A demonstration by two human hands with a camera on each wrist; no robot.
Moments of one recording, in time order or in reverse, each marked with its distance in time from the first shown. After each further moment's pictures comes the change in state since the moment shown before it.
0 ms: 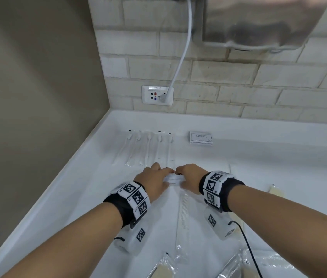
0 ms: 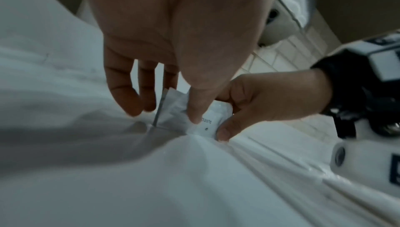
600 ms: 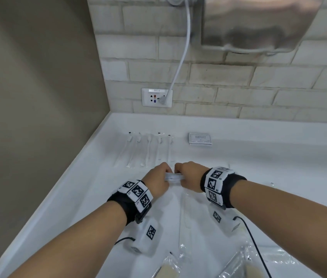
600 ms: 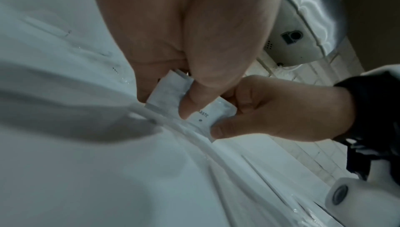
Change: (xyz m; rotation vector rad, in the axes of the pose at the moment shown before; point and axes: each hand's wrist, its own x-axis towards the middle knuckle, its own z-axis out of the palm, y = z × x) left_hand 0.000 0.008 -0.009 -0.346 -0.001 -0.027; right_hand -0.009 -0.014 -0.014 -0.093 -0.023 -0.016
